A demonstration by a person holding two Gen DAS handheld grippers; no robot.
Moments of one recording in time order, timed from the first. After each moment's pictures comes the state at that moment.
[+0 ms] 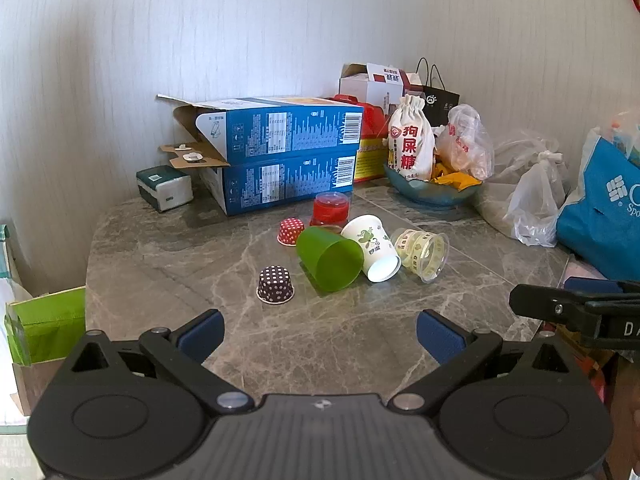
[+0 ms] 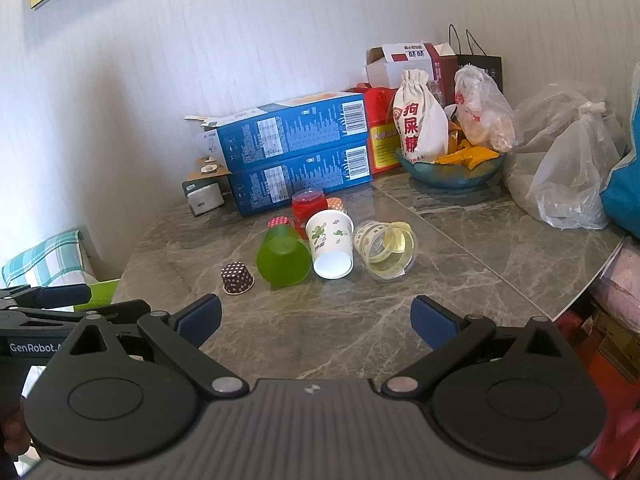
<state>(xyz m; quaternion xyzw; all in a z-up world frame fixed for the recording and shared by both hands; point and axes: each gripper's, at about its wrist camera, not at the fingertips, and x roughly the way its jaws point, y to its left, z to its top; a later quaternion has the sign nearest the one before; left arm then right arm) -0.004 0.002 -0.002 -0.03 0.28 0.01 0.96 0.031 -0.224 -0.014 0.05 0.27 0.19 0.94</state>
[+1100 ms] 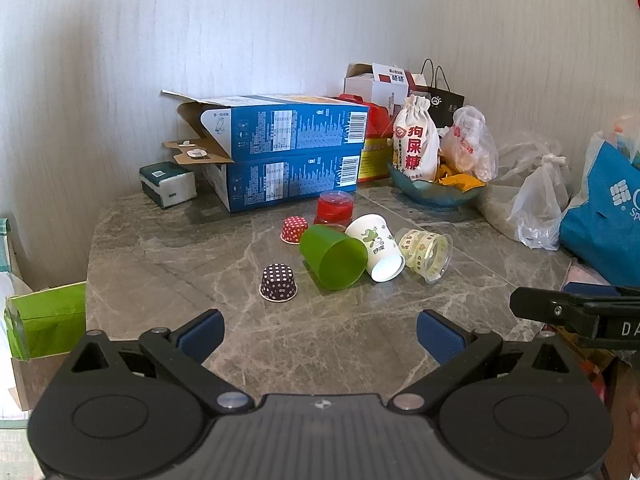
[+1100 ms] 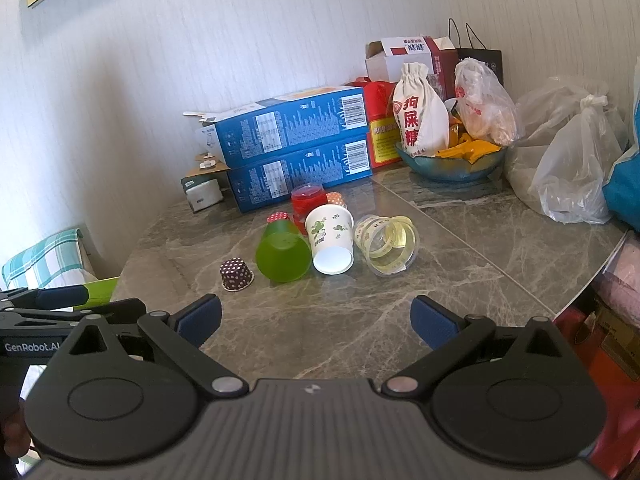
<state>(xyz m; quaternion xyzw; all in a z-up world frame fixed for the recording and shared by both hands) -0.004 -0.001 -0.005 -0.03 0.28 0.02 0.96 0.035 -0.221 -0.017 0.06 0.28 0.19 0.94</state>
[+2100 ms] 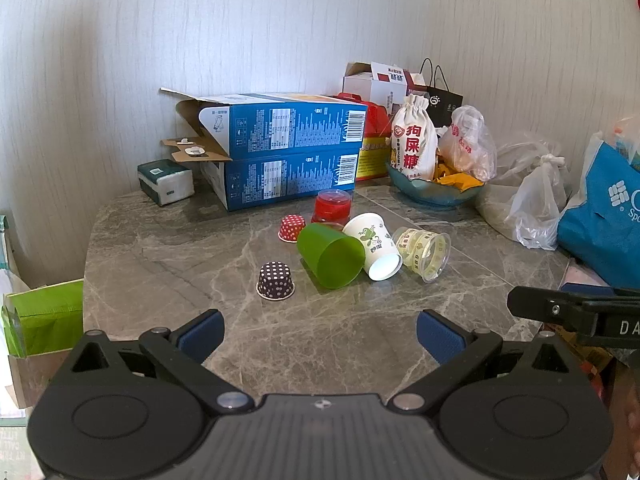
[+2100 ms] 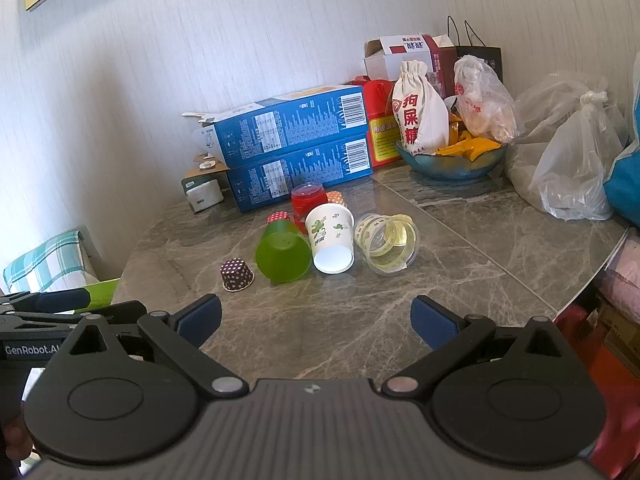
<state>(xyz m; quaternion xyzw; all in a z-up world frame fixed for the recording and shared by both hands) -0.003 0.000 -0.007 -0.04 0.28 0.01 0.96 0.036 -0.221 -0.018 0.06 0.28 0.19 0.94</state>
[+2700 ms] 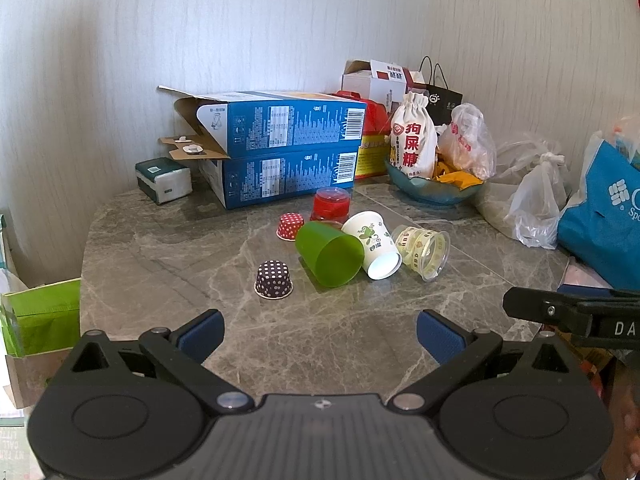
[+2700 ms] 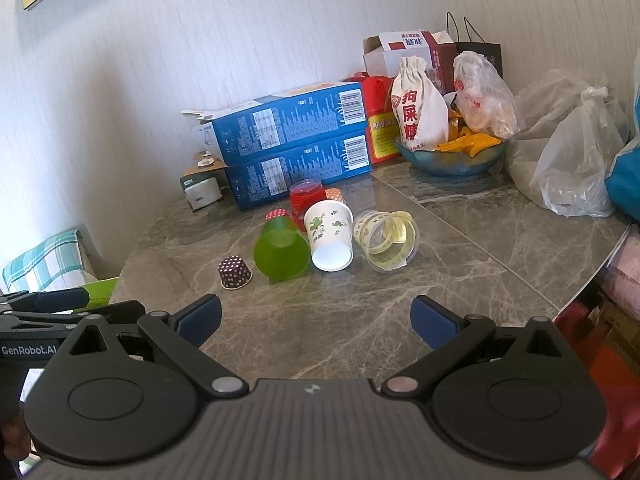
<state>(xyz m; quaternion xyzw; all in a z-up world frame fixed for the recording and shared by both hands) -0.003 -0.001 -0.008 -0.04 0.29 0.01 0.96 0.041 -0.222 -0.022 0.07 0.28 0.19 0.94</state>
